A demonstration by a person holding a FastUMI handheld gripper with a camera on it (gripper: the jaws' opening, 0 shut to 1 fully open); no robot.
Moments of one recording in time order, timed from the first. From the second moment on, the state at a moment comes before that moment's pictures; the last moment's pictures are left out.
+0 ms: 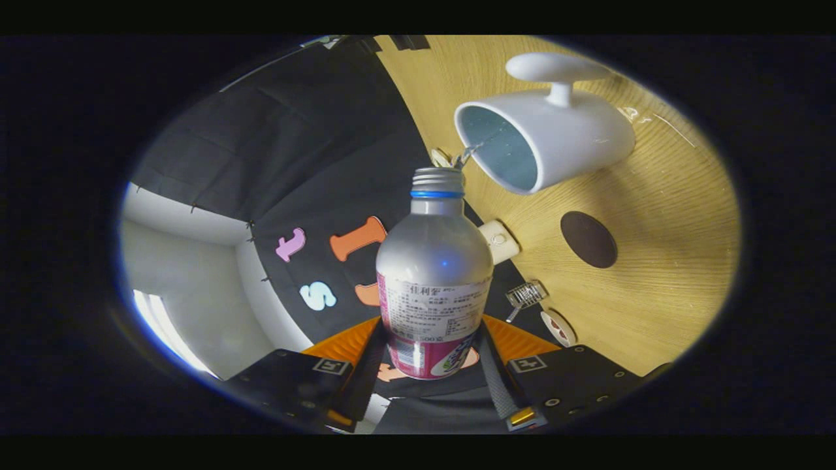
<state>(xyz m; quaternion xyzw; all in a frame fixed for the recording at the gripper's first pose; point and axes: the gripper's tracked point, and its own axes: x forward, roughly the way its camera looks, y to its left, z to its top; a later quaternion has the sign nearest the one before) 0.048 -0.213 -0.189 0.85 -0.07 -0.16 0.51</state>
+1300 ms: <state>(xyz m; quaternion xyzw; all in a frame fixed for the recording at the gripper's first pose) 0.054 -0.217 -0.184 0.87 -0.11 -0.15 0.45</state>
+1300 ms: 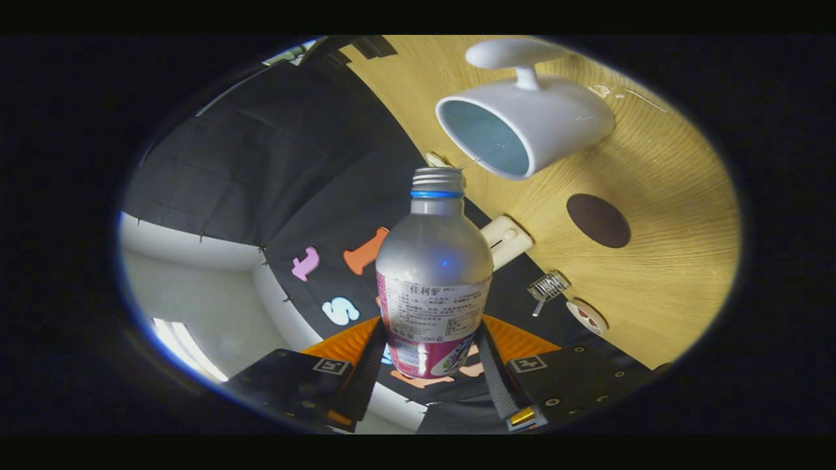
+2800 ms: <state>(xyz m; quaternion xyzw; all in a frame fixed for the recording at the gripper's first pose) 0.086 -0.226 -0.225 0.25 0.15 -0.18 0.94</state>
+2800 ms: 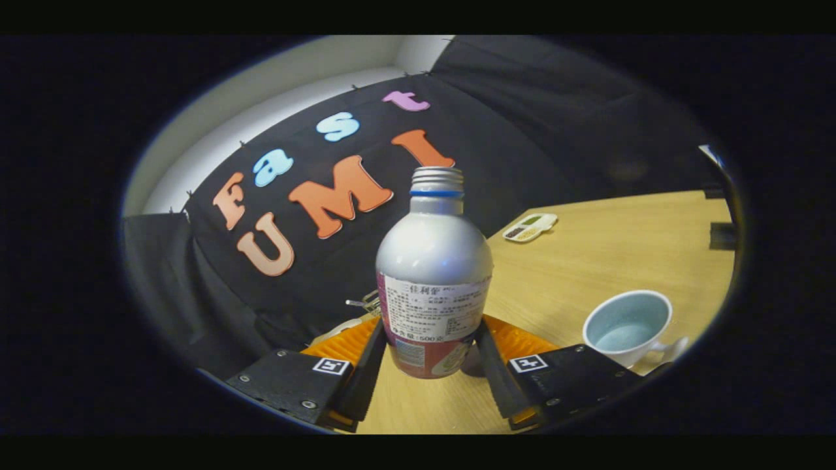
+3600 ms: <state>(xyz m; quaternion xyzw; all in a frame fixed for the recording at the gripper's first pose) 0.121 -0.214 -0.284 -0.03 0.23 -0.10 0.97</state>
